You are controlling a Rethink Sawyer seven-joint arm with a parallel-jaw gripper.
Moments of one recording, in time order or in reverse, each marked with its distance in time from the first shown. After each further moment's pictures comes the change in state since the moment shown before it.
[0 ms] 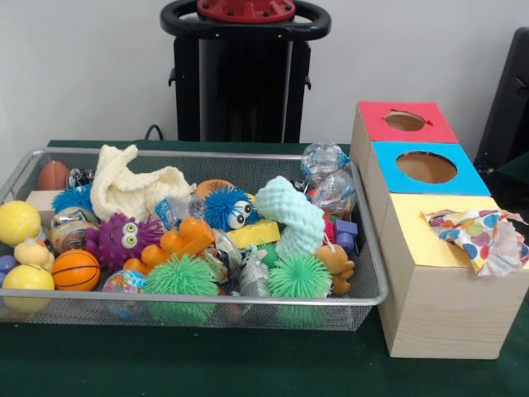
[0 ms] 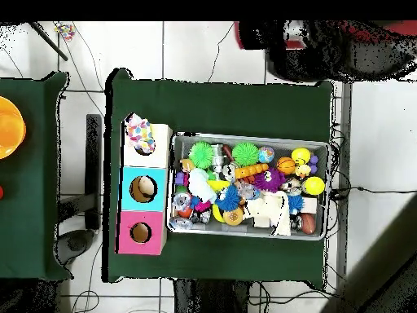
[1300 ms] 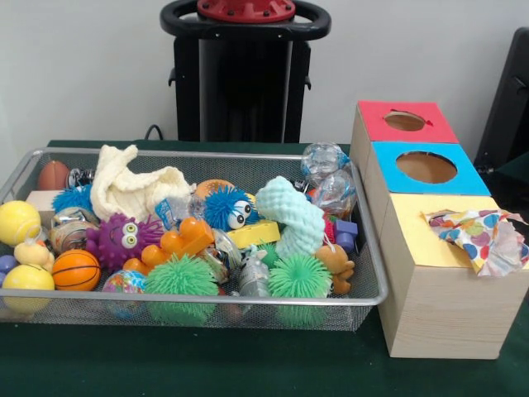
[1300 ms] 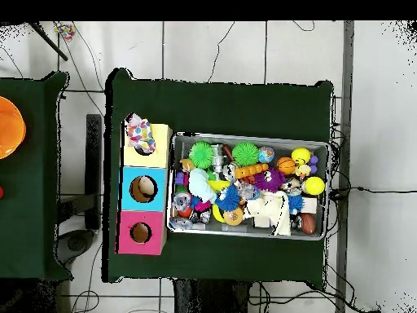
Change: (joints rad) arm -0.601 -0.145 0.055 0.280 -0.069 -0.077 -0.648
